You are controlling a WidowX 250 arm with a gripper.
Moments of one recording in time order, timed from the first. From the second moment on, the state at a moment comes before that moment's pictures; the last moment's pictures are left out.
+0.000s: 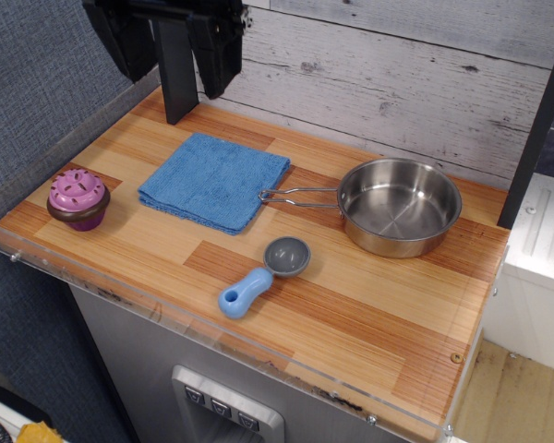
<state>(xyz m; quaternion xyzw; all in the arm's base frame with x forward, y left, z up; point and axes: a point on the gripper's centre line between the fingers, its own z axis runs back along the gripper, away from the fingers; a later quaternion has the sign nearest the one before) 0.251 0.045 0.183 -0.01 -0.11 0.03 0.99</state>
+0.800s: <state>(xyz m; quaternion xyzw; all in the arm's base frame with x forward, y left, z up) 0.262 0.039 0.175 -0.03 -0.09 -0.05 0.99</state>
